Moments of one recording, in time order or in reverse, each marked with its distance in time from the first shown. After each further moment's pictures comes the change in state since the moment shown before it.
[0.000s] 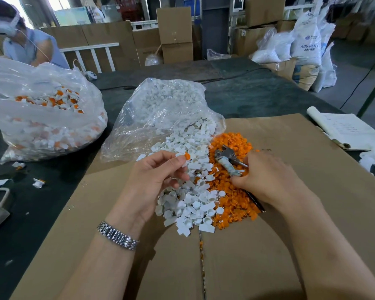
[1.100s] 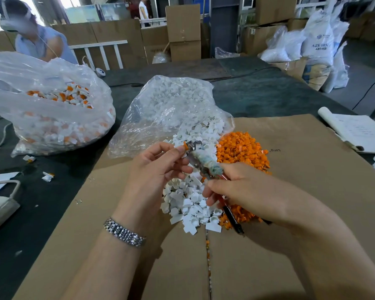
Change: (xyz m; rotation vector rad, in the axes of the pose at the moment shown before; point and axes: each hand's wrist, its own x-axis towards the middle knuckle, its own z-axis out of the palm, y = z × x) left_hand 0.001 0.003 0.001 -0.087 0.118 0.086; right_hand -0.044 -0.045 -0.030 0.661 -0.486 -0.271
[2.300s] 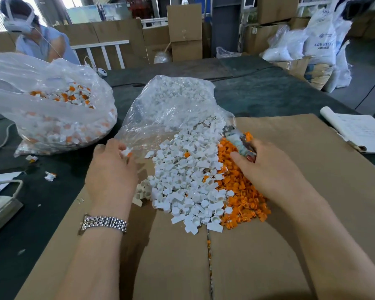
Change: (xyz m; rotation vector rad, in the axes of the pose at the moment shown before) left_hand 0.017 0.000 -0.061 1.296 0.633 0.254; right_hand 0.034 0.043 -0.019 -0.391 0.587 0.140
